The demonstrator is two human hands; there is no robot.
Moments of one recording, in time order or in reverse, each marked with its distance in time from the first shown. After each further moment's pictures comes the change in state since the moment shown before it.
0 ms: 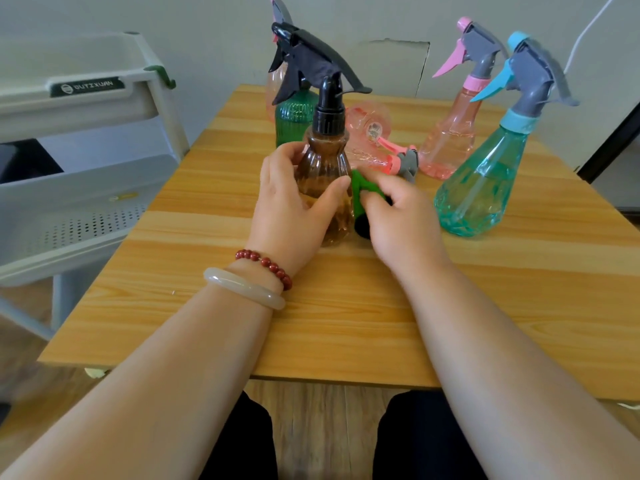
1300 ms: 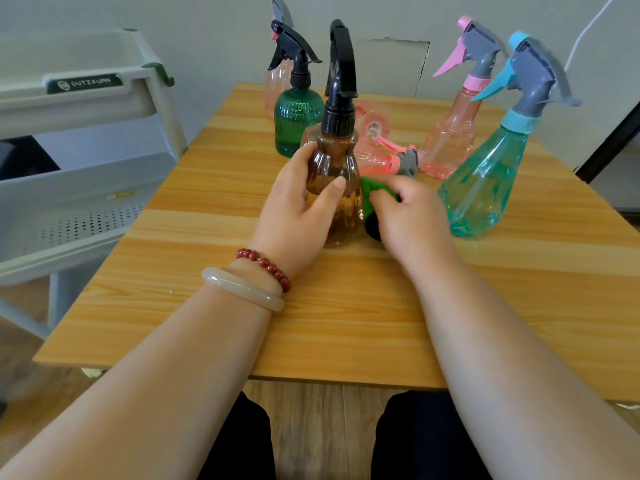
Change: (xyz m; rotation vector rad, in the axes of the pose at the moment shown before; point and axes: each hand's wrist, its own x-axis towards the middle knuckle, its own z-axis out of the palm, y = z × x) left_hand -0.001 0.004 0.001 -0.140 -0.127 -0.043; right_hand 0.006 0.004 -0.008 -0.100 0.032 0.025
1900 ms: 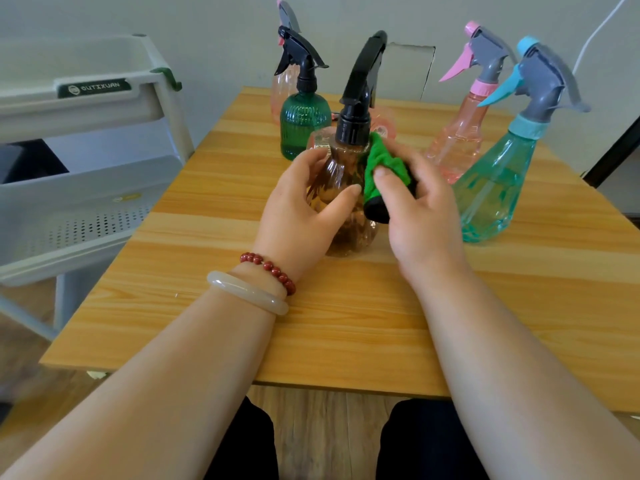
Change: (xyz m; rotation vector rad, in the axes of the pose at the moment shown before) left_hand 0.000 0.001 -0.002 0.036 0.052 0.048; right_hand -0.005 -0.006 0.005 0.446 0.049 -0.149
